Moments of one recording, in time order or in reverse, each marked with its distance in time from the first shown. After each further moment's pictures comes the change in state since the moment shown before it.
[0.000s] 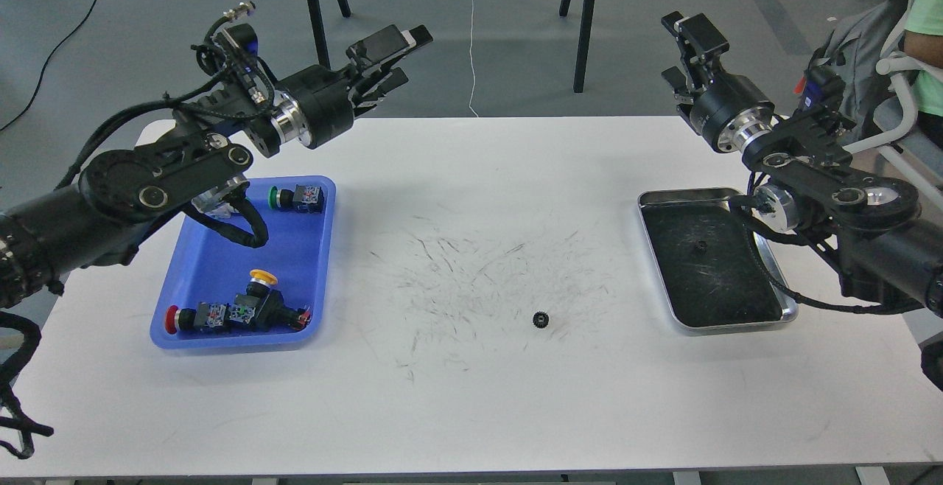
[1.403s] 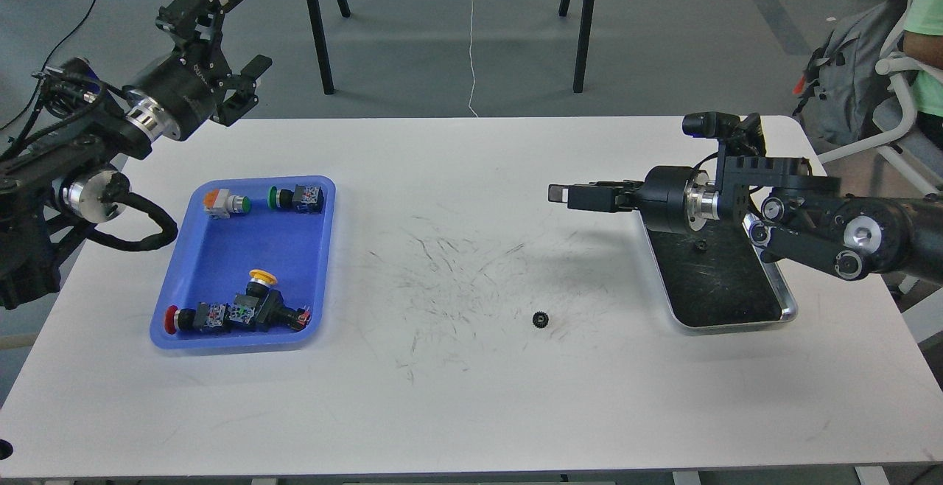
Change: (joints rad) left arm 0.123 0.124 -0.115 0.161 -0.448 -0.211 0.000; right arm 0.148 -0.097 -0.343 0.303 -0.811 0.163 0.000
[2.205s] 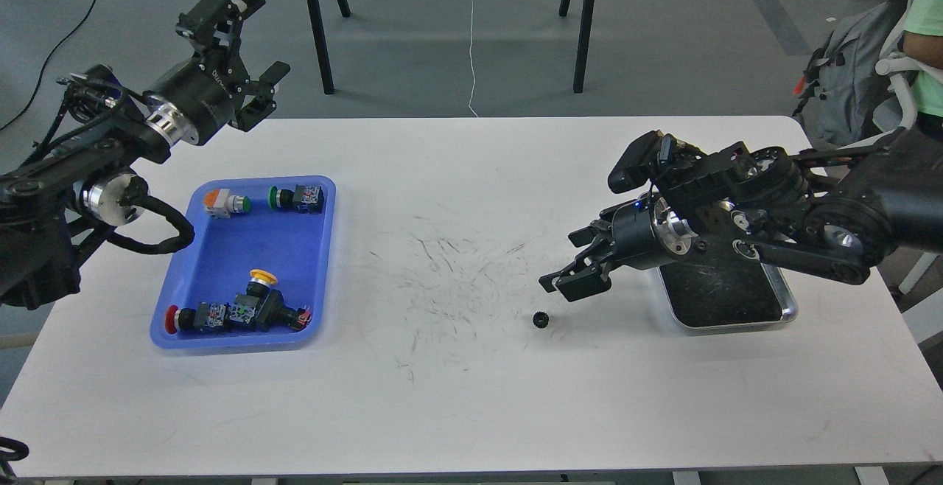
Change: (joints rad) left arm -0.001 -0.041 0.013 0.015 0.005 0.000 0.000; right arm 0.188 0.087 -0.239 0.131 -0.400 0.040 0.000
